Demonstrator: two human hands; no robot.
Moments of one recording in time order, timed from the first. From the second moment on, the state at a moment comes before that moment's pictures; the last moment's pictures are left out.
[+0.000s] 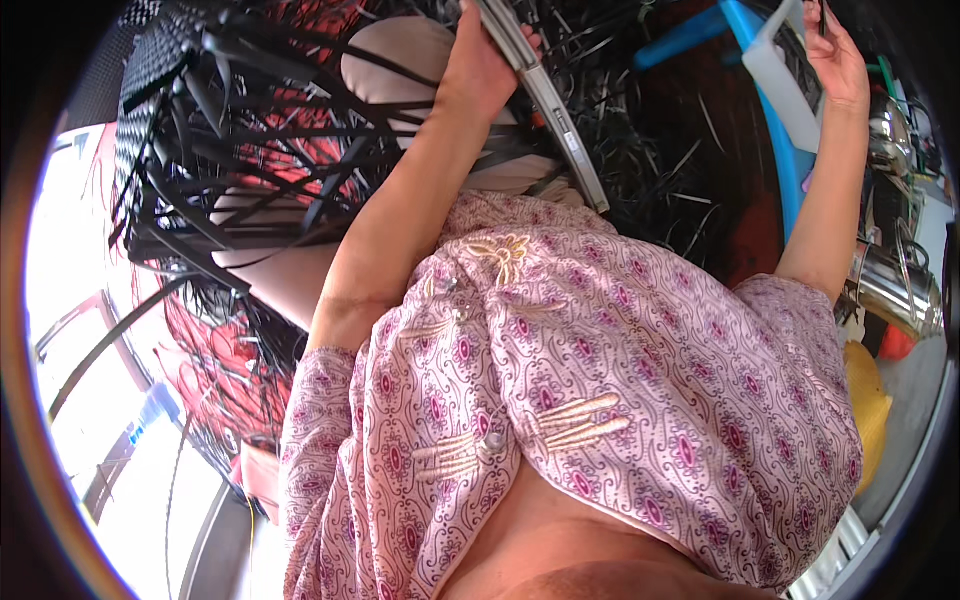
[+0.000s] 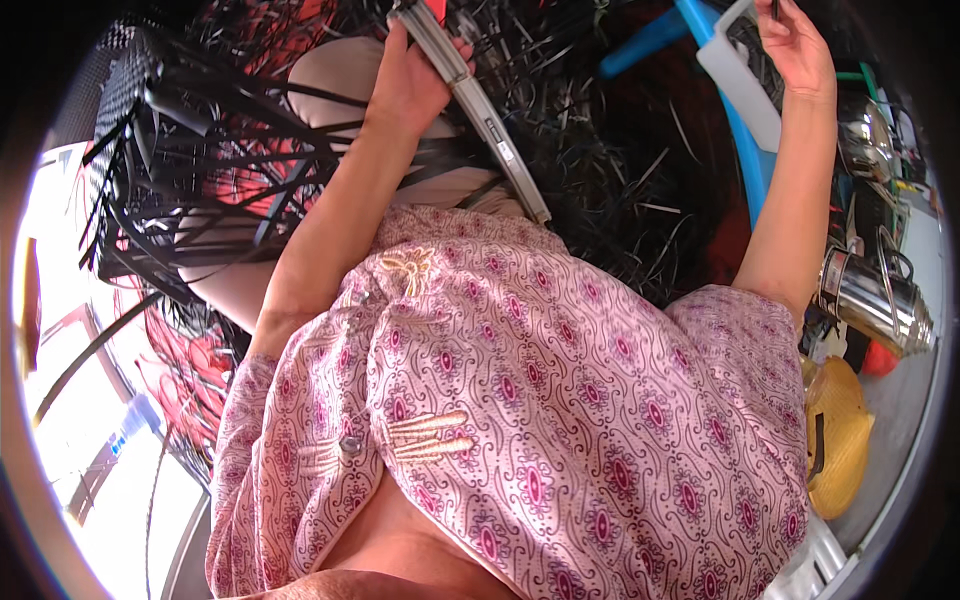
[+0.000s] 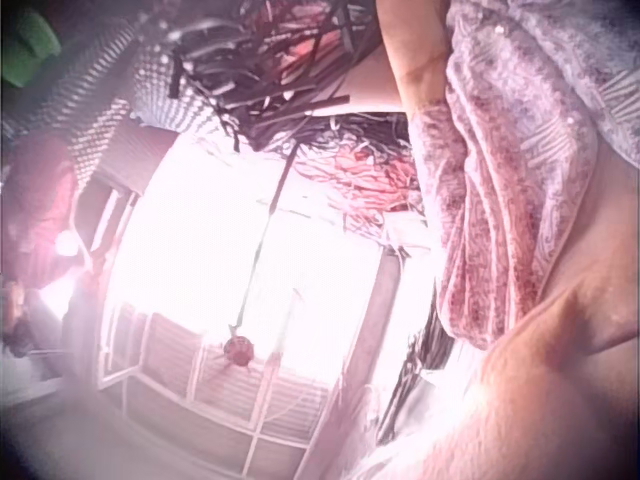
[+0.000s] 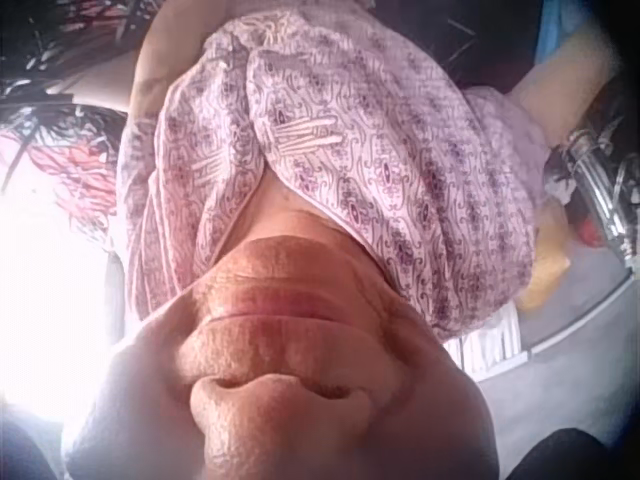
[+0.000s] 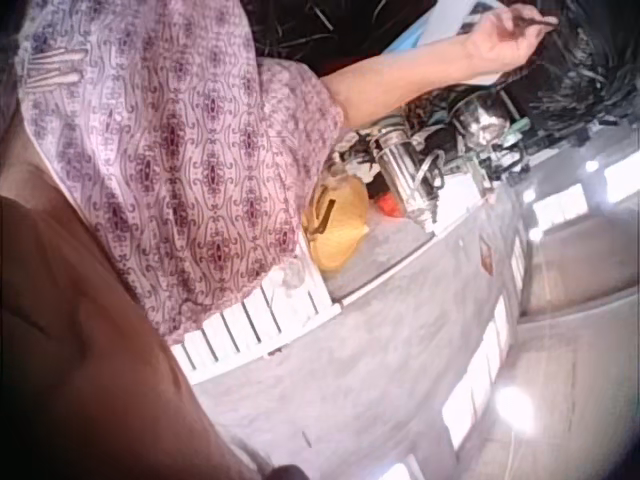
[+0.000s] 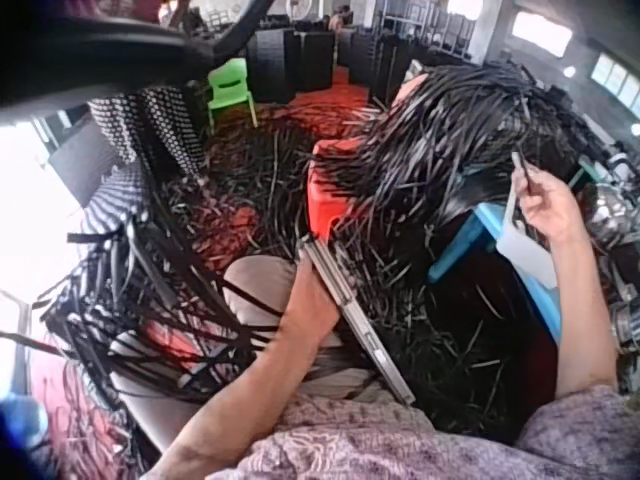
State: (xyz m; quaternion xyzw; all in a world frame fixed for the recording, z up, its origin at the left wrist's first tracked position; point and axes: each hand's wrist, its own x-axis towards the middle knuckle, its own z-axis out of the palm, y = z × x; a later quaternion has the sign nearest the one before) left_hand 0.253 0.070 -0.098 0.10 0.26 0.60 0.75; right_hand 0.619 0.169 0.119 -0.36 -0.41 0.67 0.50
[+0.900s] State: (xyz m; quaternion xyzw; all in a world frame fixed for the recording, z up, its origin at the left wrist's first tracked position) left_hand 0.267 0.067 -0.092 0.12 0.24 0.65 0.72; right_hand 0.387 0.128 -0.045 -0.45 -0.70 0.46 0.30
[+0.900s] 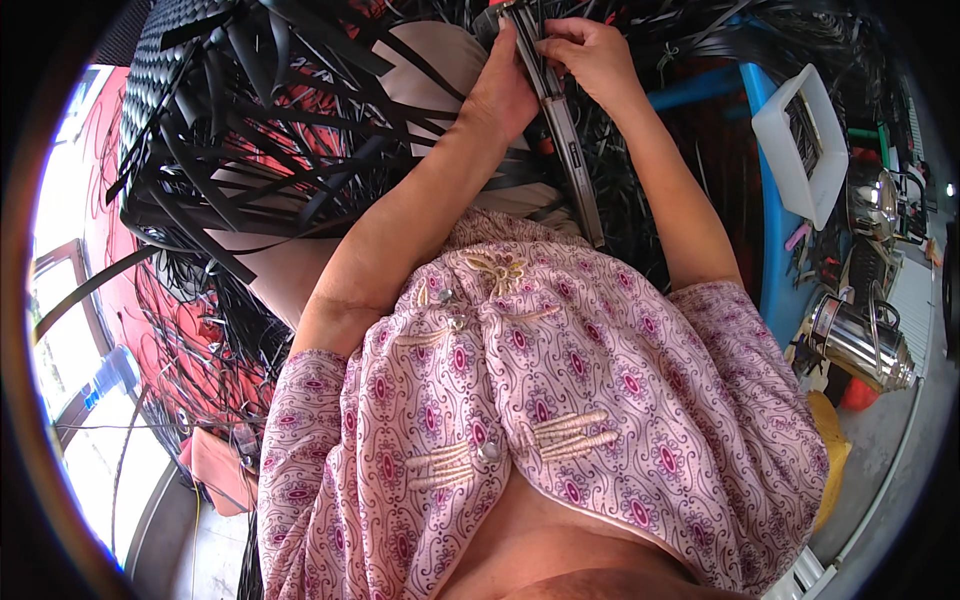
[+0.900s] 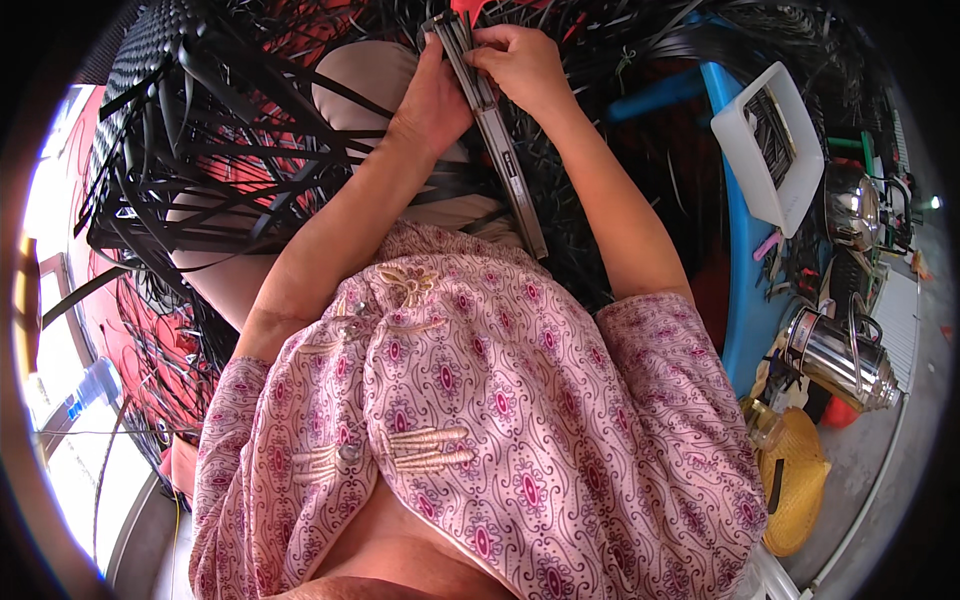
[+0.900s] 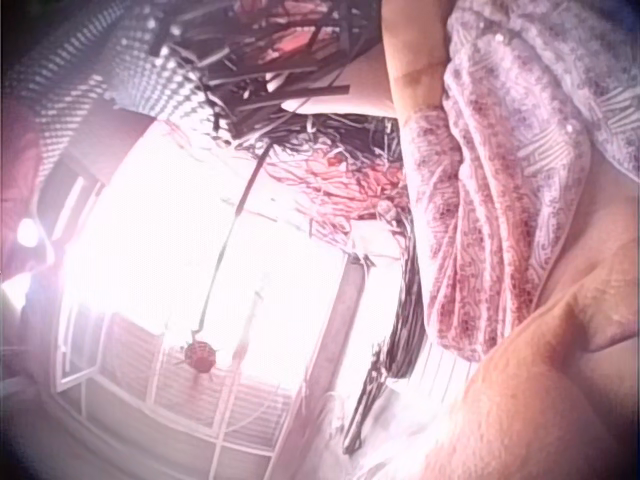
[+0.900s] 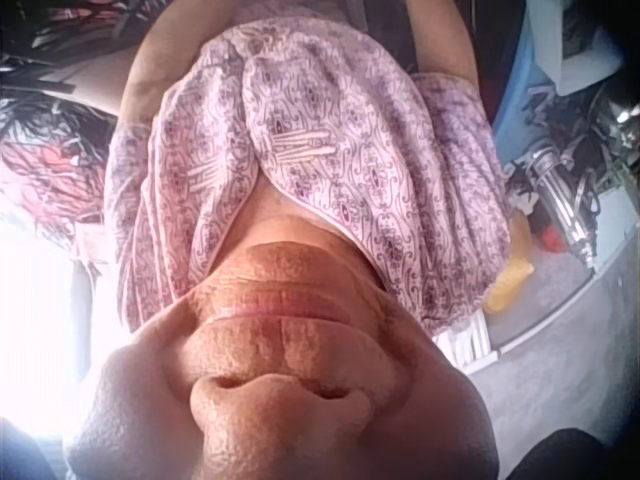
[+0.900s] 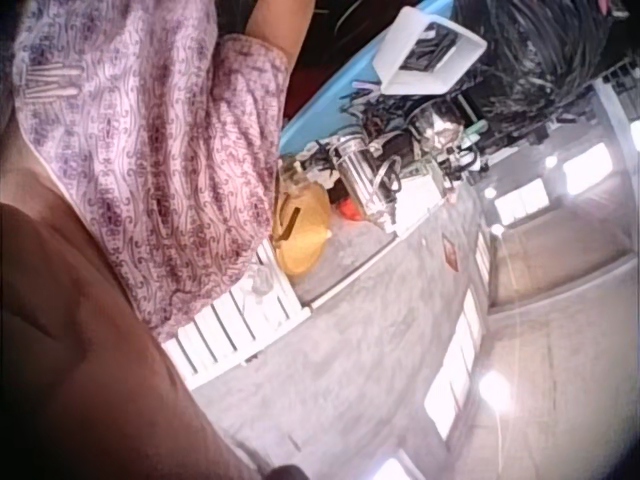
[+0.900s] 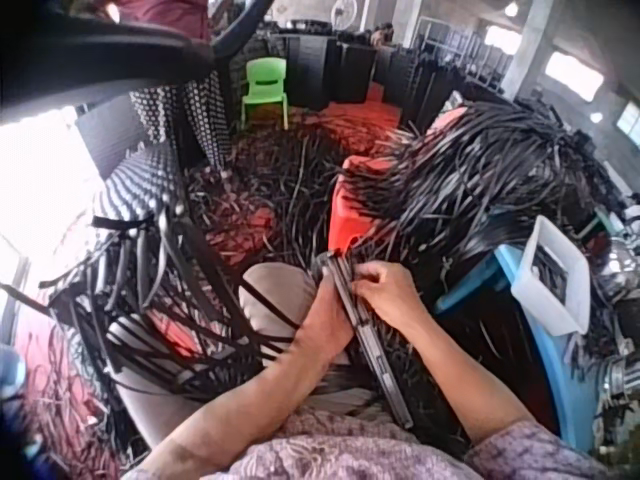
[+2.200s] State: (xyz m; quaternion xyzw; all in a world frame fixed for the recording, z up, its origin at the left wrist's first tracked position) left_hand 0.262 0.068 -0.091 0.02 0.32 0.56 0.76; right_hand 0.790 0.174 0.135 -0.75 -0.59 0.11 0.28
